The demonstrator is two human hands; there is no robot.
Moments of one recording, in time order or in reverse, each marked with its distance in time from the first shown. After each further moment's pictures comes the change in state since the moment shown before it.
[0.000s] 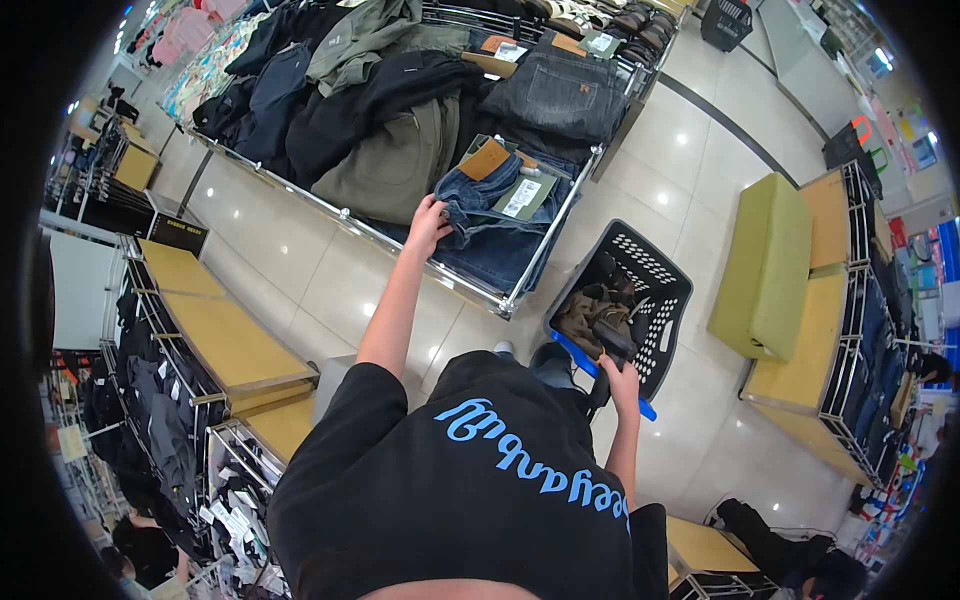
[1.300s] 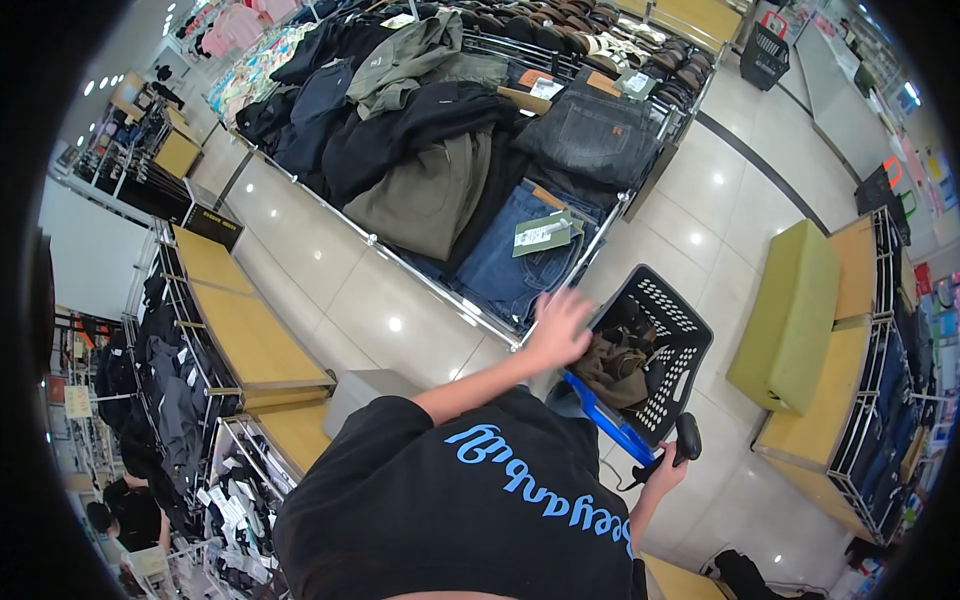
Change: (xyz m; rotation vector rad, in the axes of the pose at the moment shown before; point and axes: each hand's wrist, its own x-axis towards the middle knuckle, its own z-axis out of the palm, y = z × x) left_hand -0.142 -0.050 0.165 1.211 -0.149 0.925; right_hand -0.040 0.048 -0.068 0.311 0.616 -0.057
